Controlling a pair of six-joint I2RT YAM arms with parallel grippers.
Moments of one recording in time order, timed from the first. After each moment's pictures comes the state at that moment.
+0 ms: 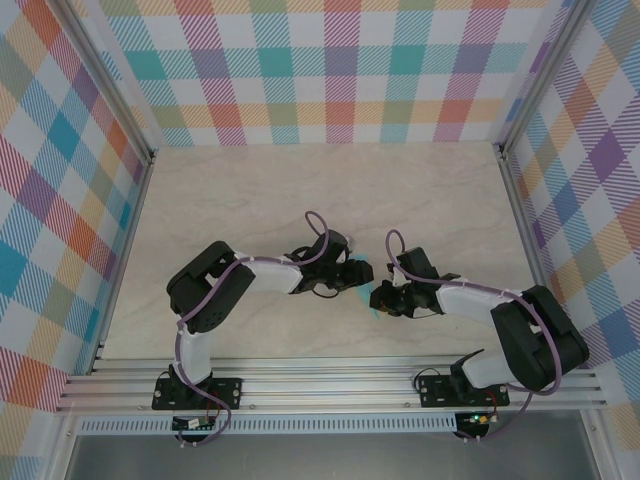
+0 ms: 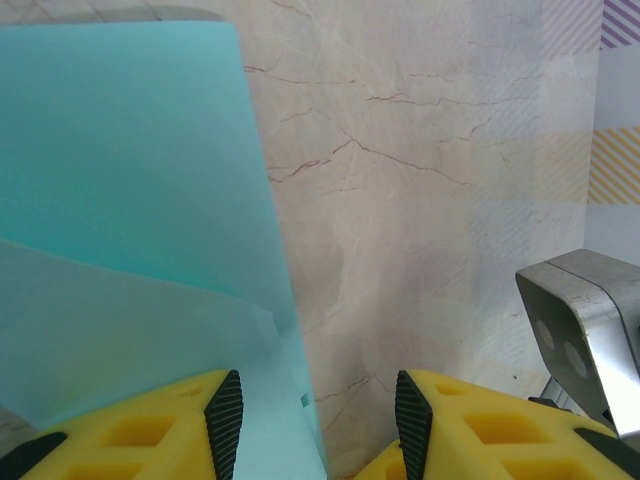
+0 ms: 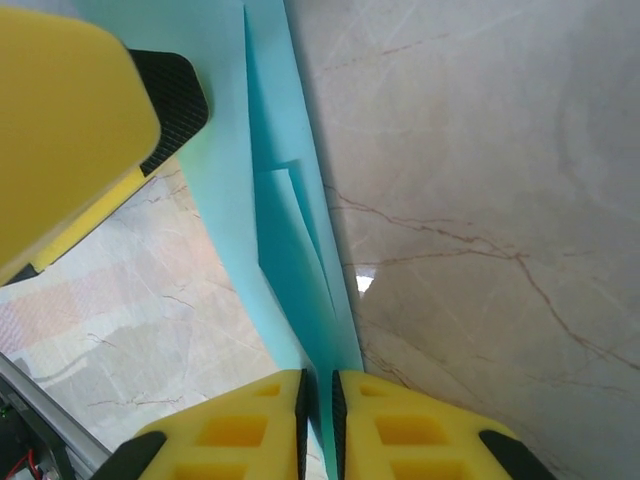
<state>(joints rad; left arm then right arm) -0.83 1.96 1.04 0.18 0.35 -0.97 0.48 1.39 0.48 -0.18 -0.48 0.73</state>
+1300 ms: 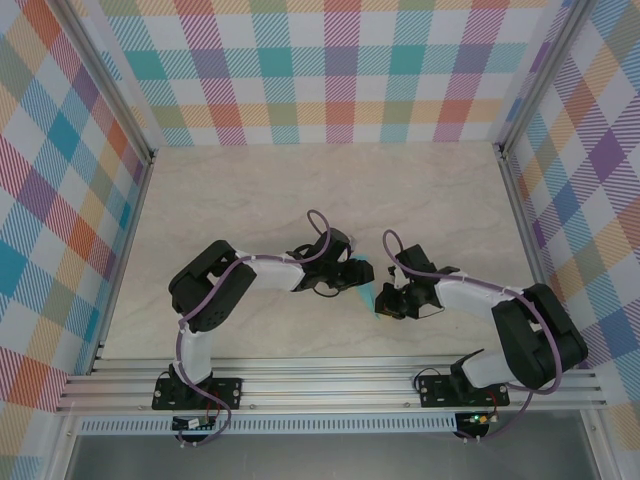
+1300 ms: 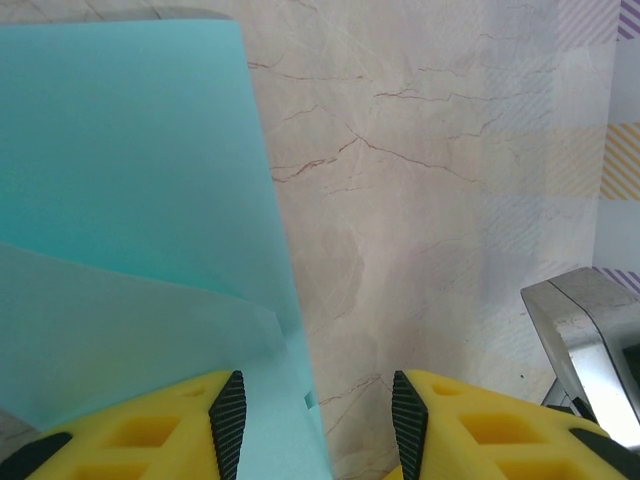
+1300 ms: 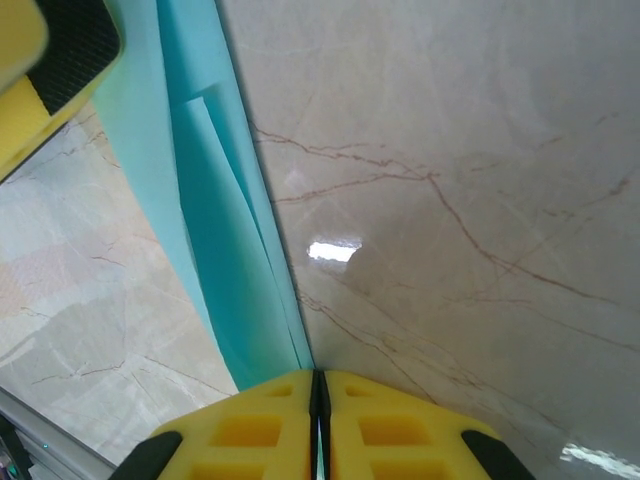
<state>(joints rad) -0.83 1.97 1.07 0.13 0.36 -0.96 0.48 1.40 0.55 -0.39 -0.44 0.65</state>
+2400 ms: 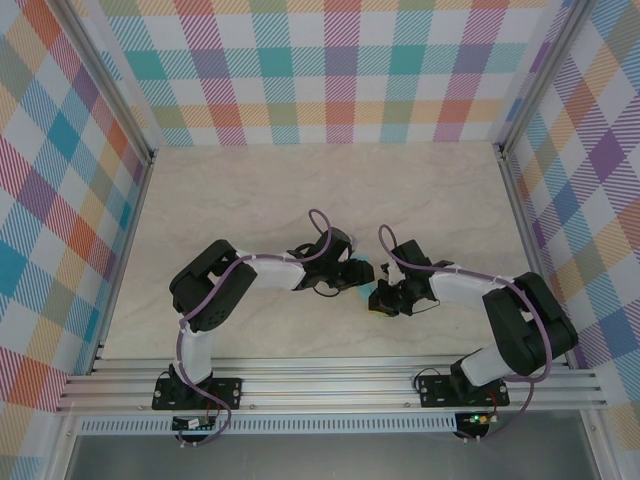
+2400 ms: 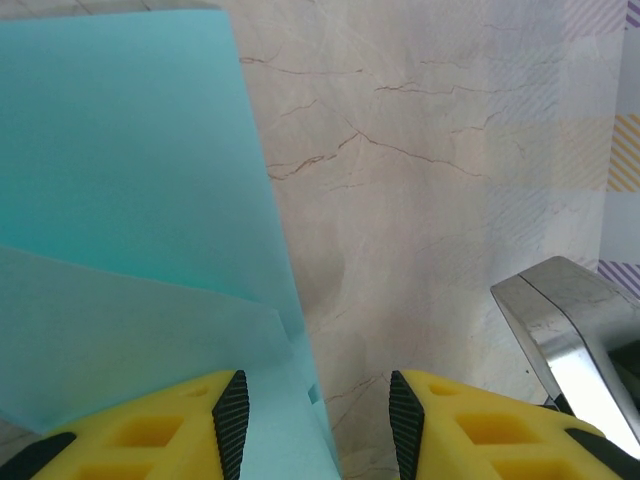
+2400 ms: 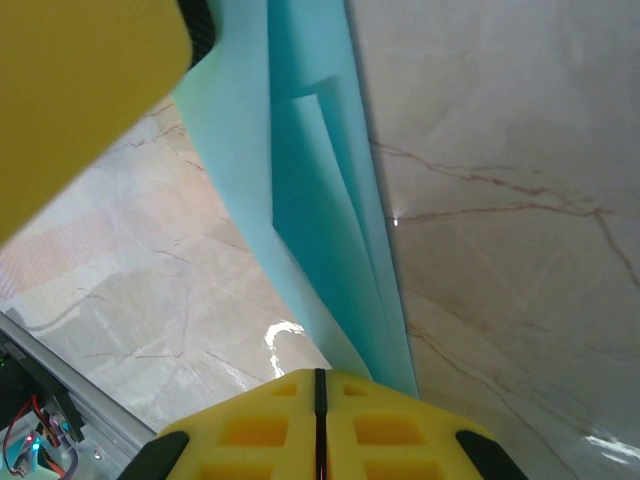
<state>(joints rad) -0.83 1.98 1.09 0.10 0.37 -0.94 0.48 1.48 0.60 -0.37 -0.55 0.65</state>
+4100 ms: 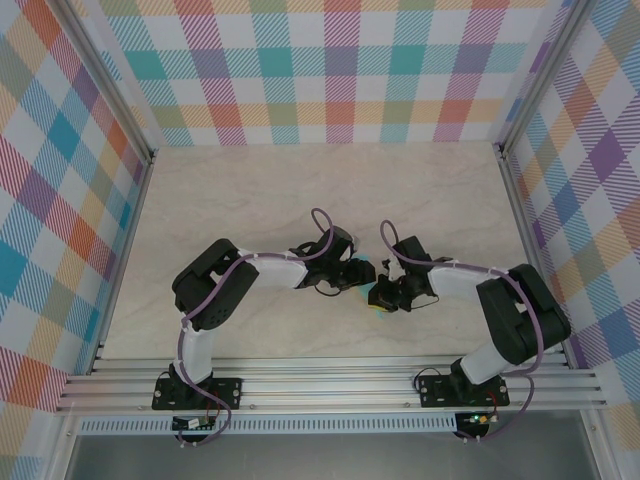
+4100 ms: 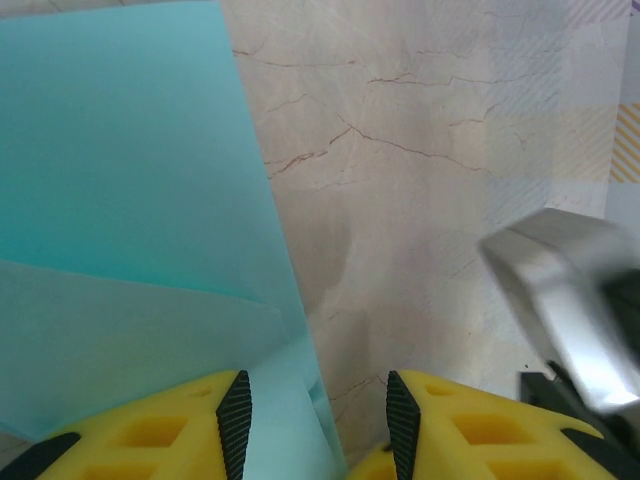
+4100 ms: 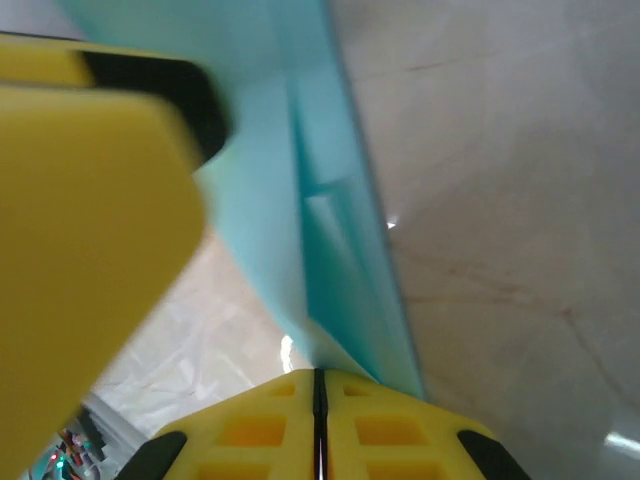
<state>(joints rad) -0.83 1.99 1.12 0.07 0.39 -0.93 0.44 1.55 0.62 -0.32 -0.59 0.66</state>
